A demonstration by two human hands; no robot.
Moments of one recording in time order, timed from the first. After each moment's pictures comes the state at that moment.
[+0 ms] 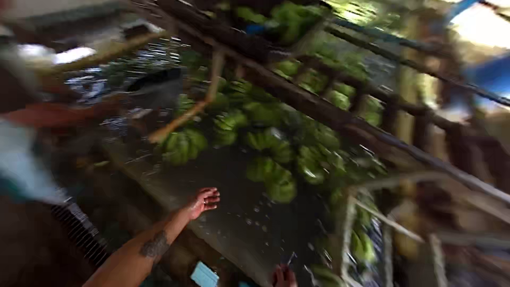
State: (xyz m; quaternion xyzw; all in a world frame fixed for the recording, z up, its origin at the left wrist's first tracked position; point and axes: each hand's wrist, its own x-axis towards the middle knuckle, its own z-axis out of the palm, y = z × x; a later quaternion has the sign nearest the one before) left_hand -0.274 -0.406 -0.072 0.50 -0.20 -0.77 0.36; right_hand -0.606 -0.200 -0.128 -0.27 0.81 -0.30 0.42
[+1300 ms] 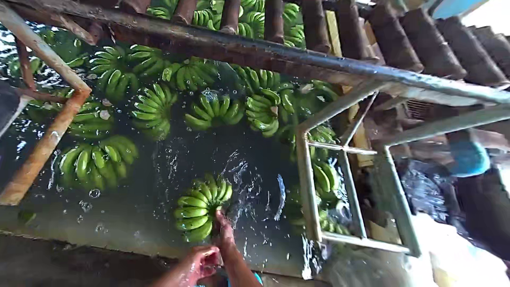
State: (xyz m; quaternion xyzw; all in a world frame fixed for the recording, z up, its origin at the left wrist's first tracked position) left_hand -0.380 -0.329 -0.112 0.55 -0.13 -0.82 0.04; right_hand -0.508 -0.334 -0.199 0.05 0.63 -0.54 0.56
